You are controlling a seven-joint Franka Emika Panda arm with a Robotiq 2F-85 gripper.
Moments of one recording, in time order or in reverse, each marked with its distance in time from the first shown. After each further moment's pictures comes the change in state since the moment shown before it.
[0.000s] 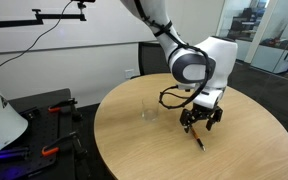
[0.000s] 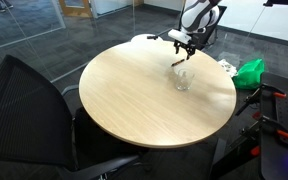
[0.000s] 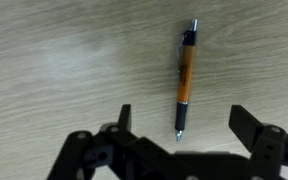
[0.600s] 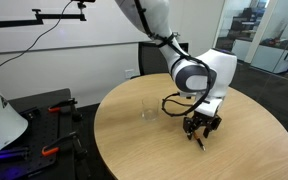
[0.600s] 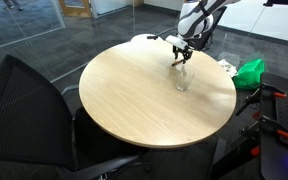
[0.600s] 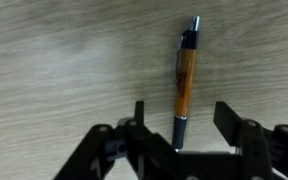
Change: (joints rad) arm -0.001 0.113 -0.007 0.115 0.000 -0.026 0.013
